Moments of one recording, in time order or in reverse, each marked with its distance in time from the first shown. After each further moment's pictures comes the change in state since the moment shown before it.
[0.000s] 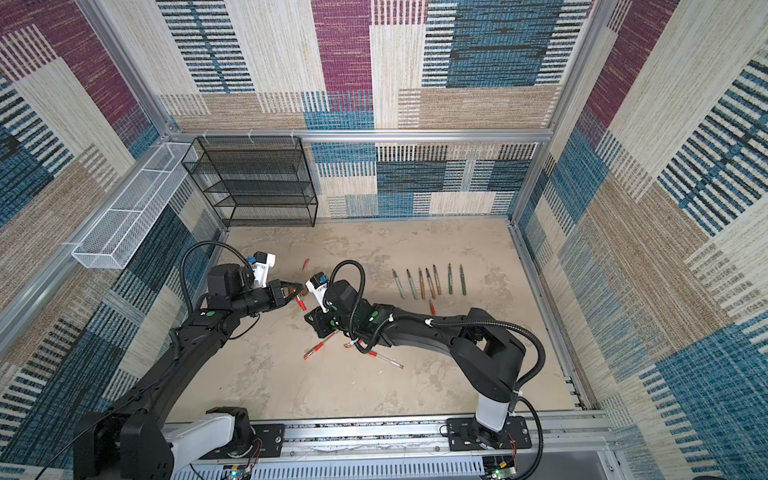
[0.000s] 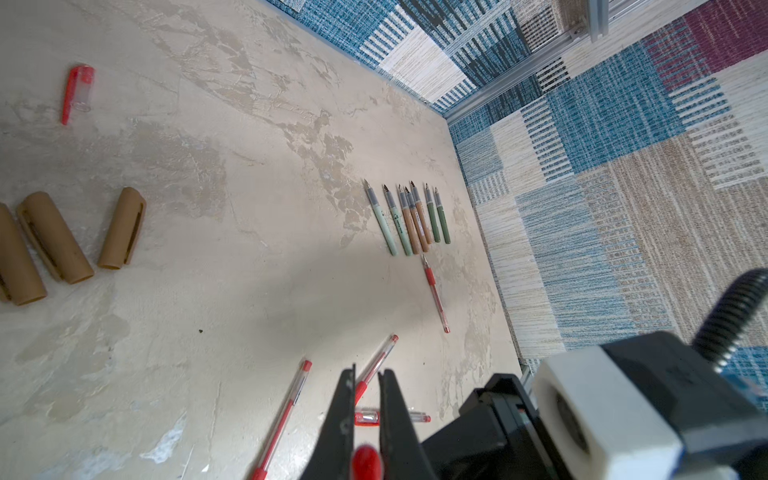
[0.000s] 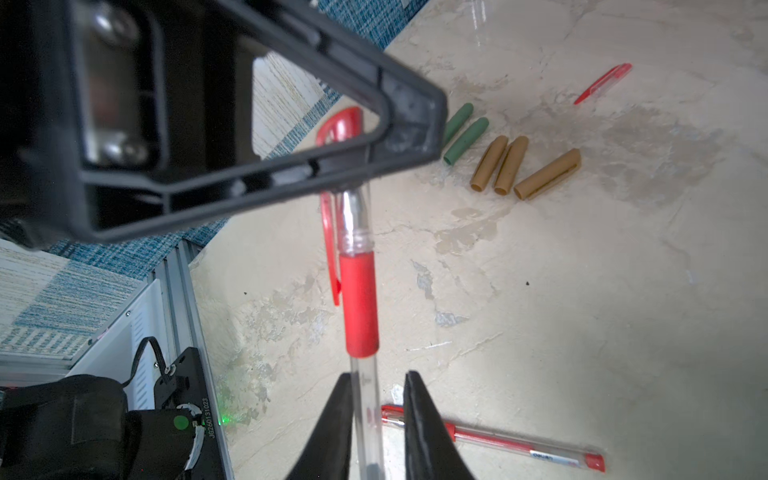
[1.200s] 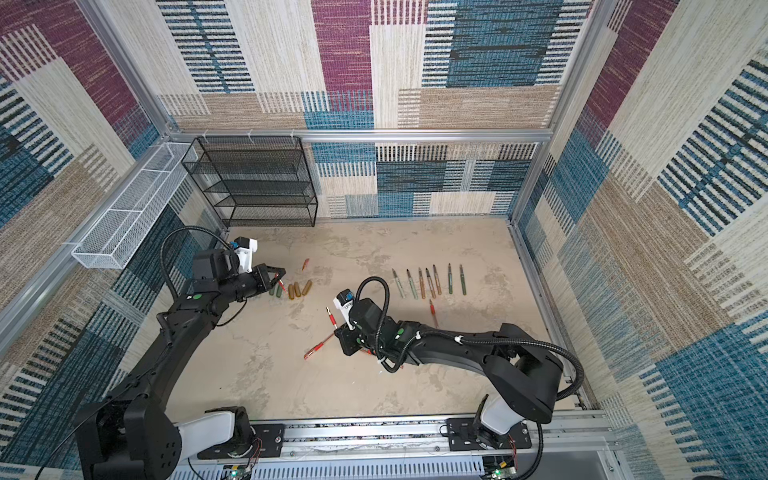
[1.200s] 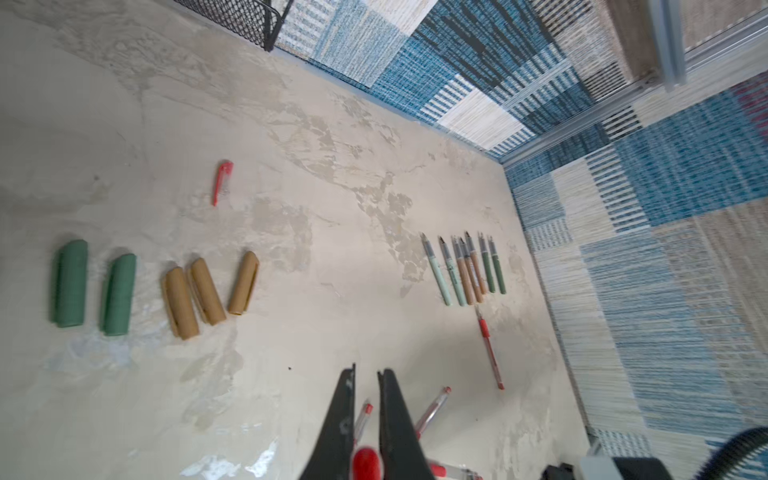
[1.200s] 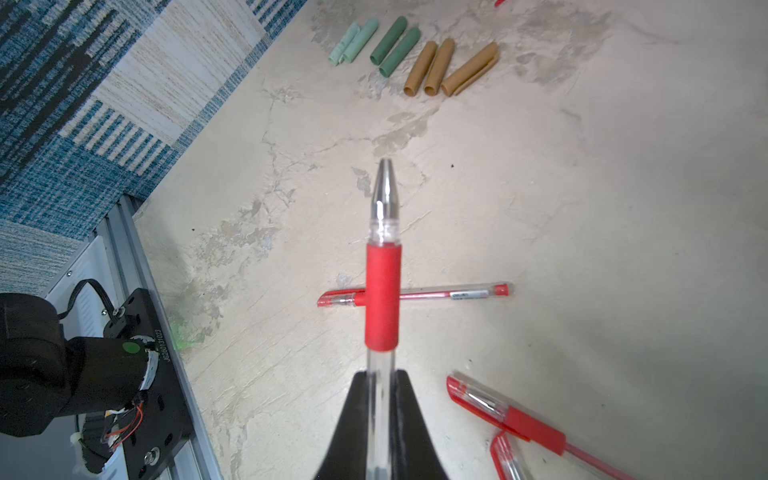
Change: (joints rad) left arm 0.086 0.117 0.212 -0.152 -0.145 0.132; right arm -0.018 -0.246 -0.318 -0.037 0.095 0.016
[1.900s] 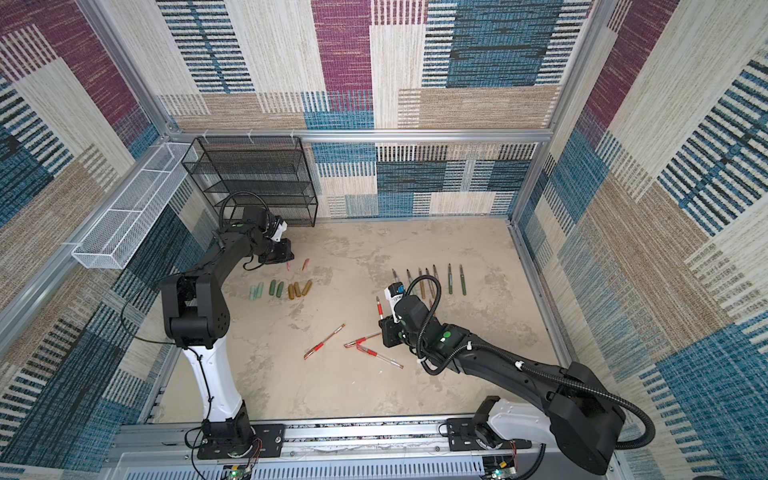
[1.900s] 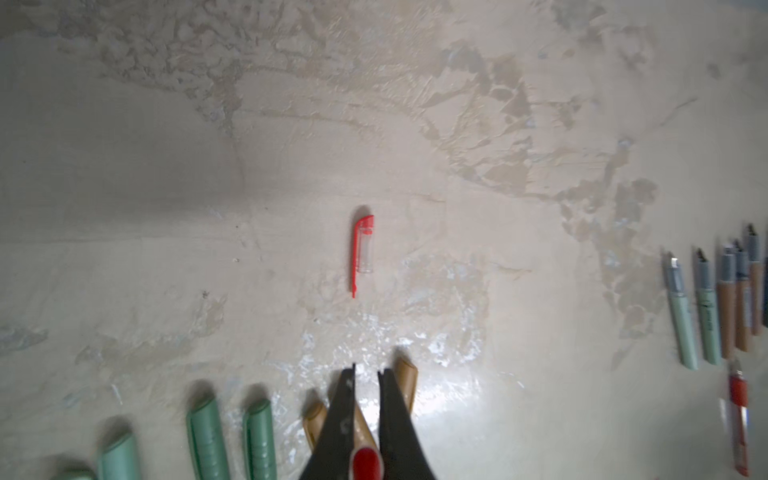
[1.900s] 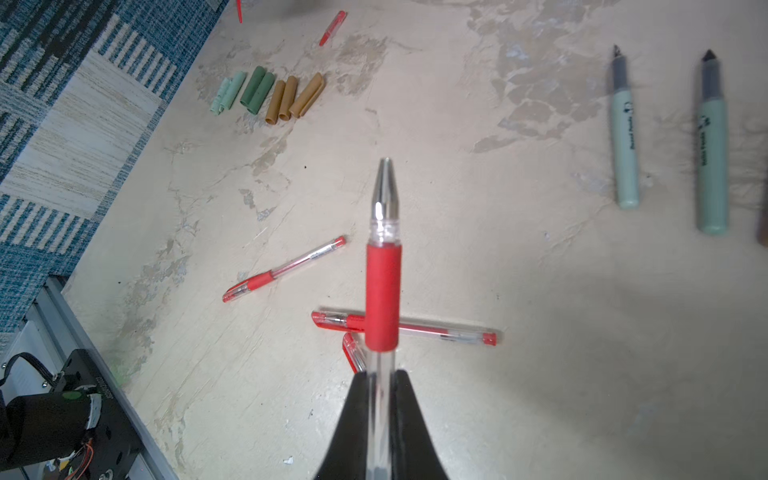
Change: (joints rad) left arm -0.042 0.866 0.856 -0.473 -0.291 0.304; right arm -0.183 -0.359 -0.204 -0.184 0.053 0.072
